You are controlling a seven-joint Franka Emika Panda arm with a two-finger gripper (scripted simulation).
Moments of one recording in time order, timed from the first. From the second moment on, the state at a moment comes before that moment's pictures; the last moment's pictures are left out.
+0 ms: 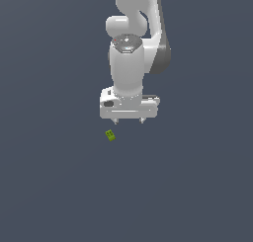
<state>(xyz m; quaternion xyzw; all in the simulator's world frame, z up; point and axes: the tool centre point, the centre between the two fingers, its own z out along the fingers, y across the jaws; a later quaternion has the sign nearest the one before) 0.009 0.009 0.200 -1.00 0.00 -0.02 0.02</state>
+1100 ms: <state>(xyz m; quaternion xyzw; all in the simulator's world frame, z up) -0.002 -0.031 0.148 -0.99 -0.10 -0.02 0.00</state>
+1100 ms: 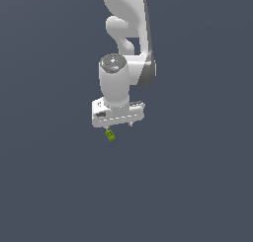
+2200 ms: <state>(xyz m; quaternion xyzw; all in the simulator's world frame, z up) -0.039 -0.087 0.064 -0.96 -0.27 0.00 0.00</state>
